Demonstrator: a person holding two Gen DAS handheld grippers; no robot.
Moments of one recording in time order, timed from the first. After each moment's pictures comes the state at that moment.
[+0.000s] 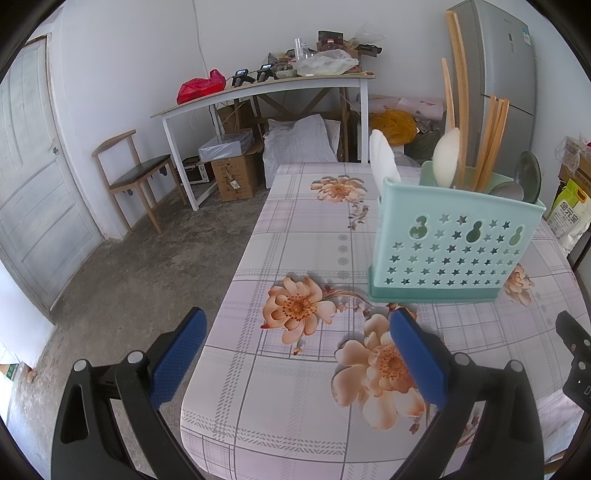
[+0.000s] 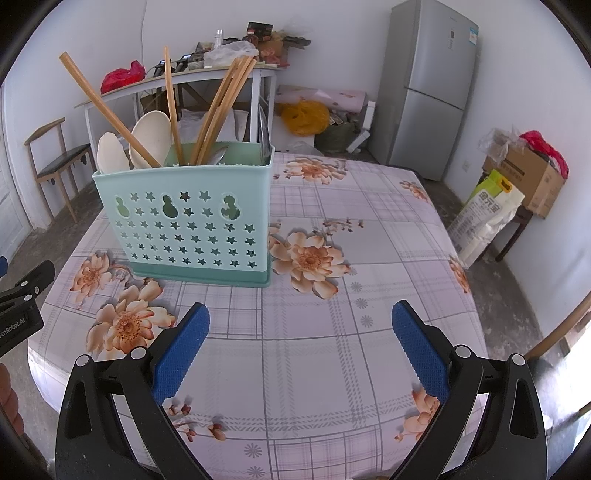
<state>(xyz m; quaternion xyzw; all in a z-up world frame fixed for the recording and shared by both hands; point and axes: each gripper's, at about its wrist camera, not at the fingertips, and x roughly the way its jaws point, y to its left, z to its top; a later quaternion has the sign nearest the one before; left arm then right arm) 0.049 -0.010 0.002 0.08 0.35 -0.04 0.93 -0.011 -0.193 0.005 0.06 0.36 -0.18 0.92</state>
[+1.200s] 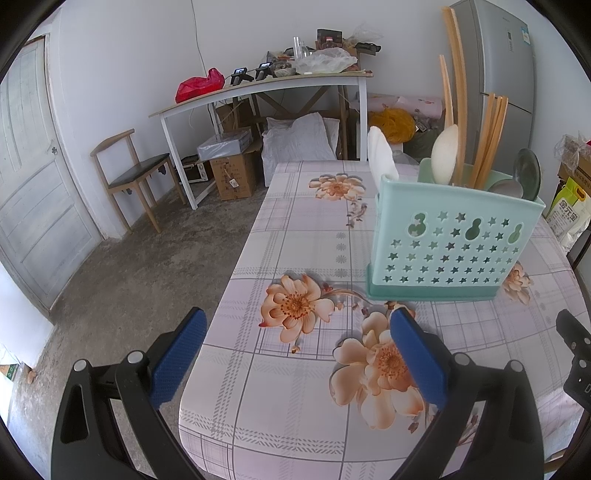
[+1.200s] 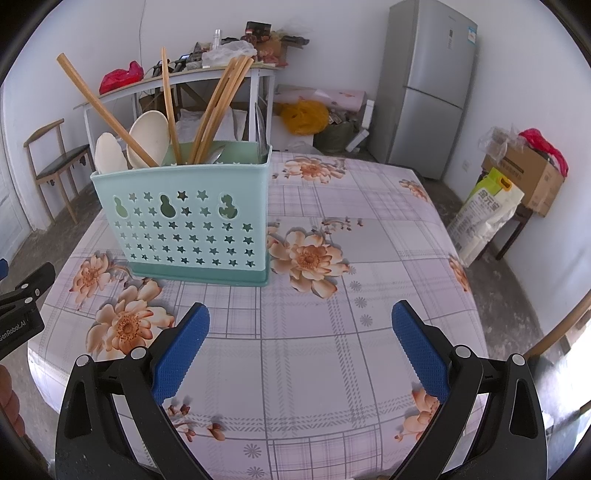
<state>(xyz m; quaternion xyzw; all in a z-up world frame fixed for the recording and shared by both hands) 0.050 -0.011 0.001 0.08 0.35 -0.04 0.93 -0.012 -0.195 0.006 0.06 0.36 -0.18 0.91</state>
